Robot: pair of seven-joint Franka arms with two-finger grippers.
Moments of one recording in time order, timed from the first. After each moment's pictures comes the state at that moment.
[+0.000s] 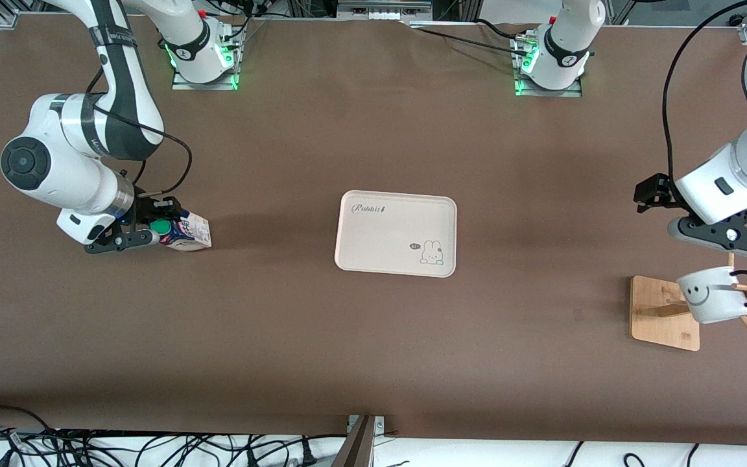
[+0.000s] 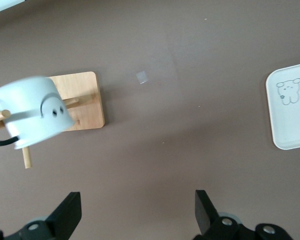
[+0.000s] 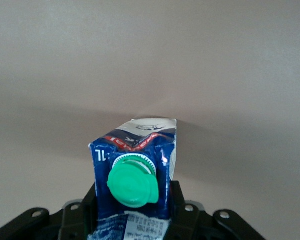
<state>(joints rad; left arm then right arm) 0.26 0.32 -0.46 -1.29 0.23 1.49 0.11 0.60 0.26 -0.53 -1.94 0.18 2.05 -0.17</state>
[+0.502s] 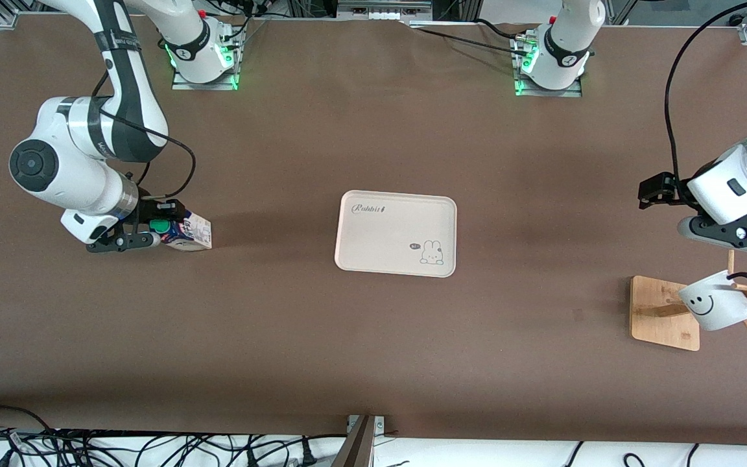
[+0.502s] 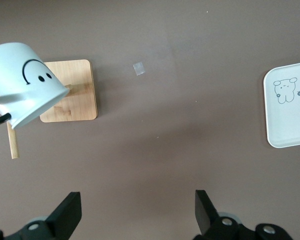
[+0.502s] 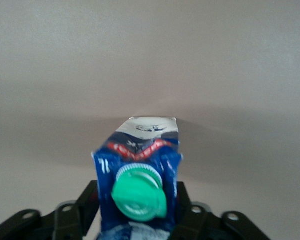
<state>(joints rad) 0.19 0.26 -0.29 -1.39 0.12 1.54 0.15 0.61 0.27 -0.53 -1.96 0.18 2.08 -0.13</state>
